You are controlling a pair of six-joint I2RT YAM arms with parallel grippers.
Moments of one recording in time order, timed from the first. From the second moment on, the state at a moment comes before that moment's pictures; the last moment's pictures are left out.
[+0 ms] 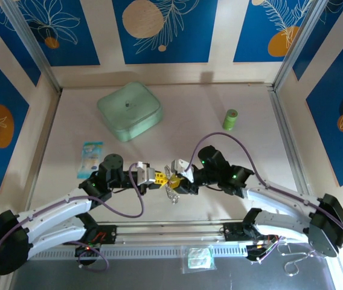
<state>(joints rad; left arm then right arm) -0.78 0.93 0.42 0.27 0.71 0.29 0.85 1.02 0.62 -0.20 -0.55 -0.29</state>
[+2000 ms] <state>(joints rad) -0.78 0.94 0.49 0.15 0.65 0.40 0.87 0.91 0.67 -0.29 -0.43 -0.36</state>
